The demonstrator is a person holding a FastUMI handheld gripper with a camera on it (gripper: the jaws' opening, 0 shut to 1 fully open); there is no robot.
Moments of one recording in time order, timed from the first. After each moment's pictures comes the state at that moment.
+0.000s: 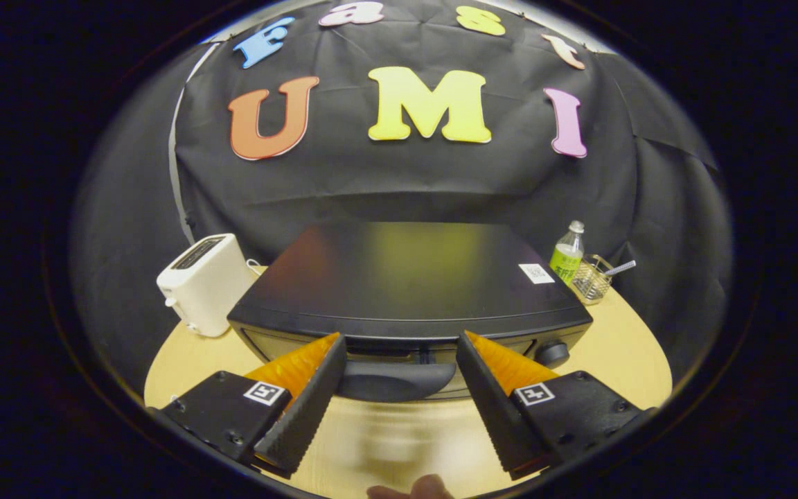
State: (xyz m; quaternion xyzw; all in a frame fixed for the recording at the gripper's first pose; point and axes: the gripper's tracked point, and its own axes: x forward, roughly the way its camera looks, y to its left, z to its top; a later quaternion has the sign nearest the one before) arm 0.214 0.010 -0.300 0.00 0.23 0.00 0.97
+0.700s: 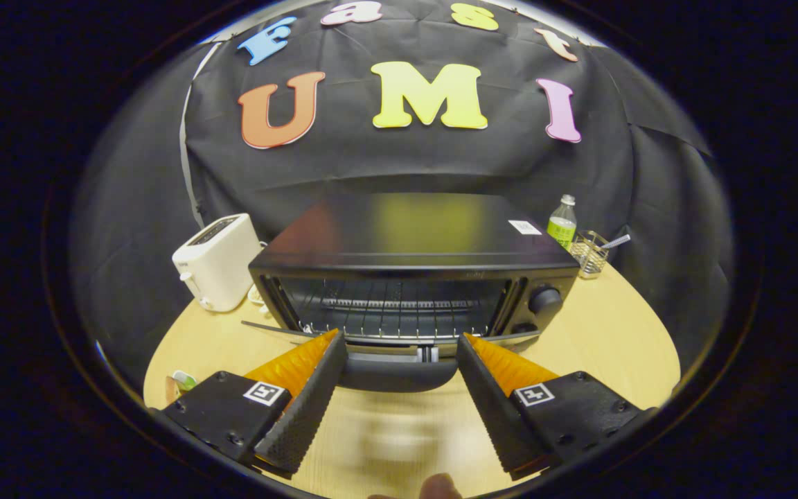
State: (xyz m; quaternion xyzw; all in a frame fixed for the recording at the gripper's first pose) arm 0.143 0.010 -0.335 0.00 0.26 0.00 0.97
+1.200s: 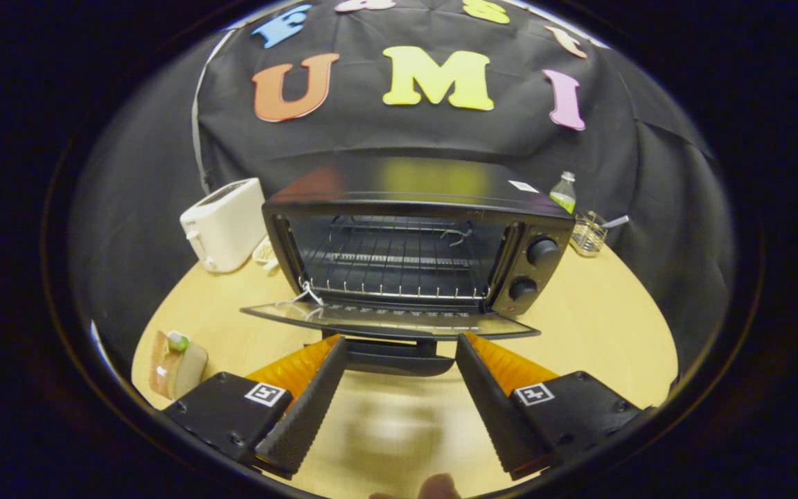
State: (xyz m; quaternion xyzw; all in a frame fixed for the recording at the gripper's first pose) arm 0.103 0.011 -0.369 -0.04 0.30 0.02 0.95
